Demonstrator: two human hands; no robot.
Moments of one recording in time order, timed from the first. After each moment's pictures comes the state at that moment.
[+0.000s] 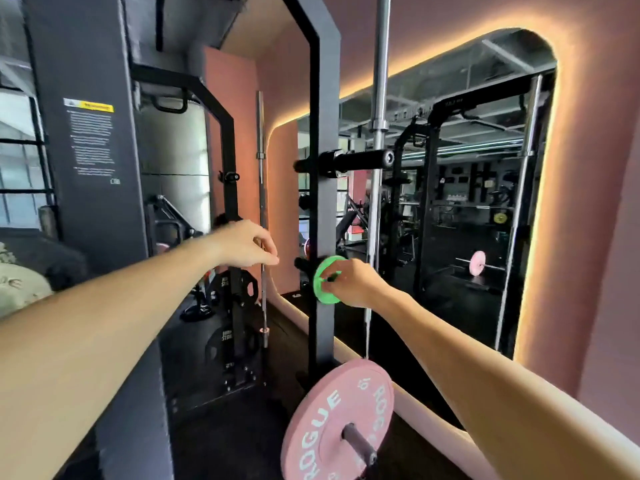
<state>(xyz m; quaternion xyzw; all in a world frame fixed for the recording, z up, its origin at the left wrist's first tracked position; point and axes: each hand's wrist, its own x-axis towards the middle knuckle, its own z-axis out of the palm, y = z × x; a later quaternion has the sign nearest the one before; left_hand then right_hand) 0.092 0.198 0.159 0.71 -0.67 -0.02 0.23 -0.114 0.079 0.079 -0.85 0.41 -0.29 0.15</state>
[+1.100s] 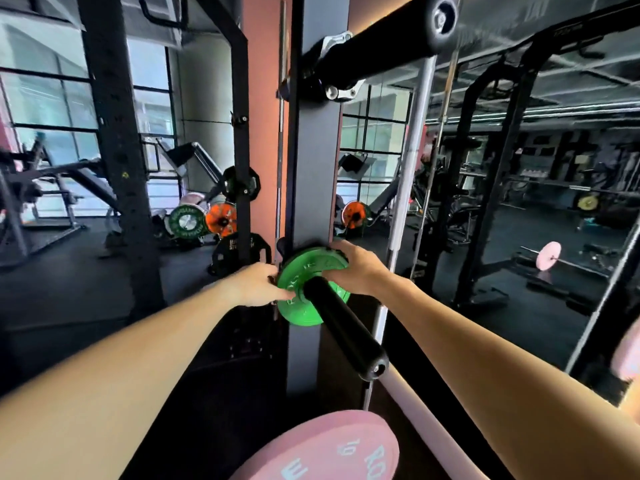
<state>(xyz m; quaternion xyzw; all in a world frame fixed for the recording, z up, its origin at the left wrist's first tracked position) 0.126 -0.159 -0.007 0.78 -0.52 -0.19 0.30 -0.061 -0.276 0.023 -0.89 0.37 -0.21 0.19</state>
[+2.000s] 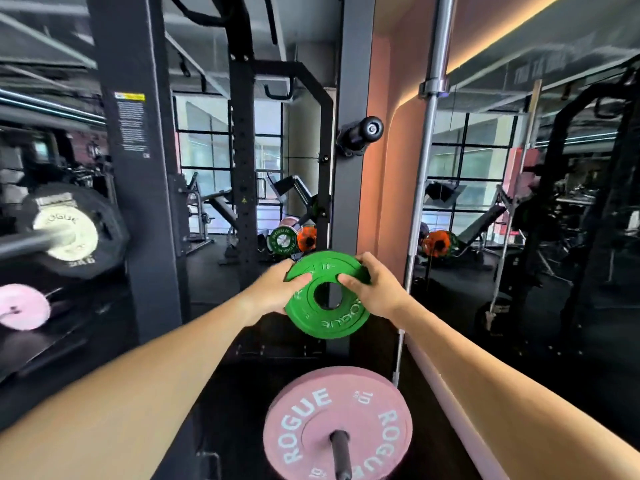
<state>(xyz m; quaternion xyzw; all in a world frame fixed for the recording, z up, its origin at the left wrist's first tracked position) -0.100 0.061 0.037 0.73 -0.39 -0.17 0.53 -0.232 -0.116 0.032 -0.86 0.10 -0.31 0.40</state>
